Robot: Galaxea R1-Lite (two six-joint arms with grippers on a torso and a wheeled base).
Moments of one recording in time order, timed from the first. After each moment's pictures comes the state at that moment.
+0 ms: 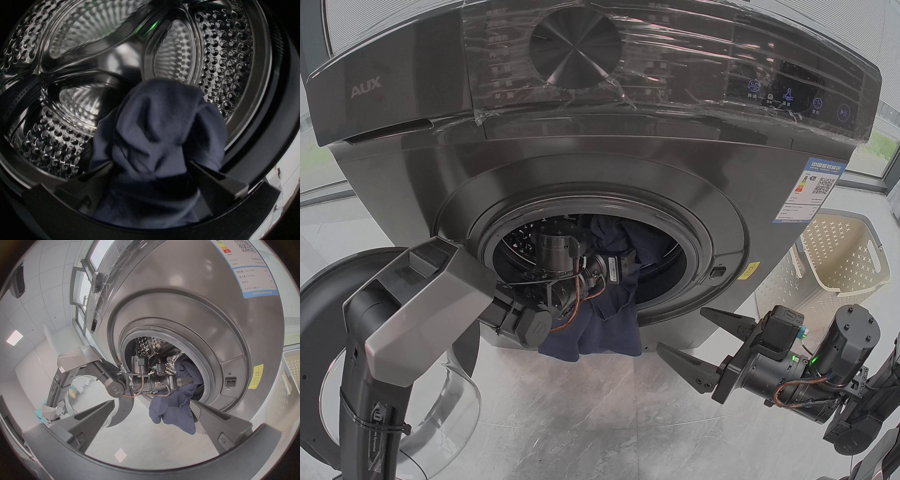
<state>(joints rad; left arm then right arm) -0.55 2.40 -1.45 -0.84 0.05 -0.18 0.74 1.77 -0.23 -1.55 0.05 0.17</state>
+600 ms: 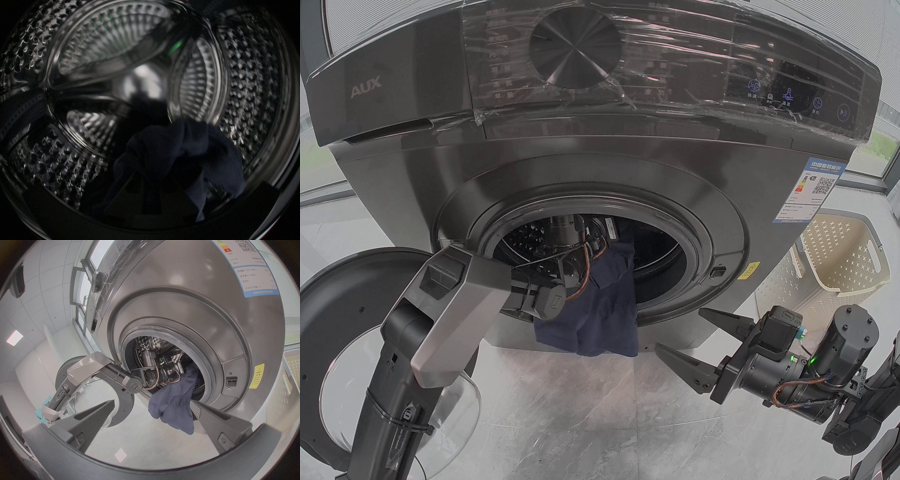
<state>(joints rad) -0.52 2.58 -1.89 -0.81 0.21 -0.21 0.75 1.77 -0.23 -1.55 0.05 0.17</state>
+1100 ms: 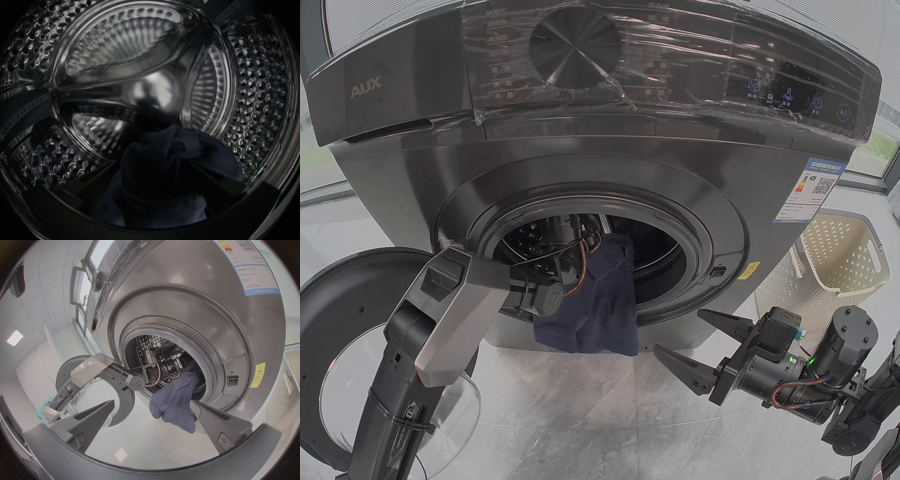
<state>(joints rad) -0.50 2.60 -1.93 -0.80 0.24 -0.23 0.75 1.77 -0.23 -1.55 0.04 0.17</state>
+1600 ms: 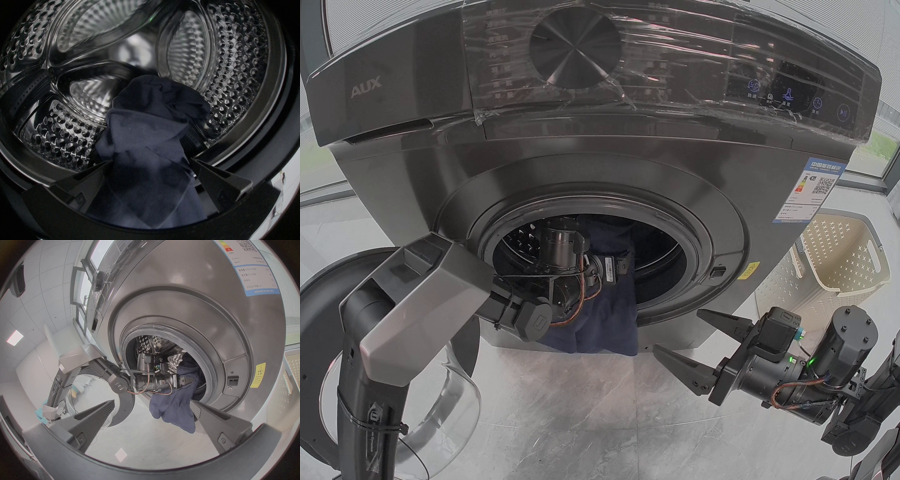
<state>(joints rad) -0.55 2.38 -1.48 -0.69 0.15 -0.20 0.75 1.78 -0.23 -1.55 0.04 0.17</state>
